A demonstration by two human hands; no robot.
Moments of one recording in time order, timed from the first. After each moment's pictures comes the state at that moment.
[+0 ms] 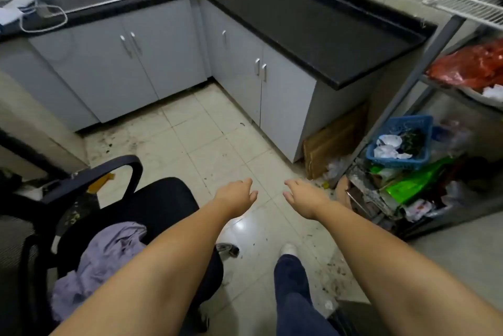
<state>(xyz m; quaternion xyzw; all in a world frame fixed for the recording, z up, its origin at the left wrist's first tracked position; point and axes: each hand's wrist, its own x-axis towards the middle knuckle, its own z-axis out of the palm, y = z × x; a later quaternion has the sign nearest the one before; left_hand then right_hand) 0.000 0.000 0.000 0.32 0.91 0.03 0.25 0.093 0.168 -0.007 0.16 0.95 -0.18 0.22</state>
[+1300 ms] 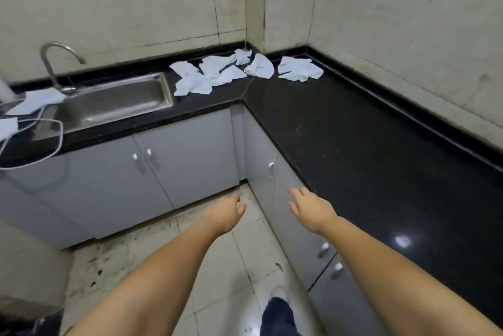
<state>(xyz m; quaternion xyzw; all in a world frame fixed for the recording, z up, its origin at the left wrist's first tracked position) -0.752 0.187 0.042 0.20 0.95 0.10 0.20 -0.677 0.403 0.046 0.06 0.98 -0.10 0.13</state>
